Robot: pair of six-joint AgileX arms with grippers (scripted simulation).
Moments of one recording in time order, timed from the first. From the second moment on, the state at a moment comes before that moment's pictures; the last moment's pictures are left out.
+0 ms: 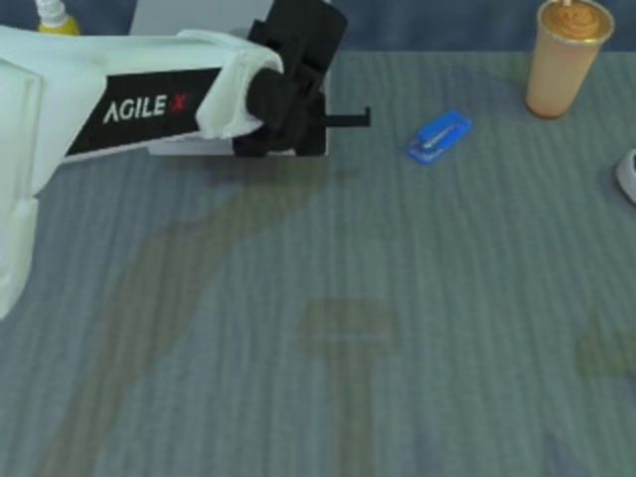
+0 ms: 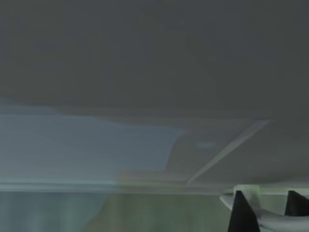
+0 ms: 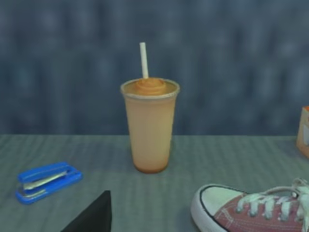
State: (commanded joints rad) left arm -0.55 2.19 1.60 -0.37 -0.30 -0.44; right arm 0.00 0.00 0.00 0.00 0.00 0.00
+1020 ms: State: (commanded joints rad) left arm -0.55 2.13 1.53 -0.32 -0.33 -0.46; right arm 0.00 0.00 0.00 0.00 0.00 0.00
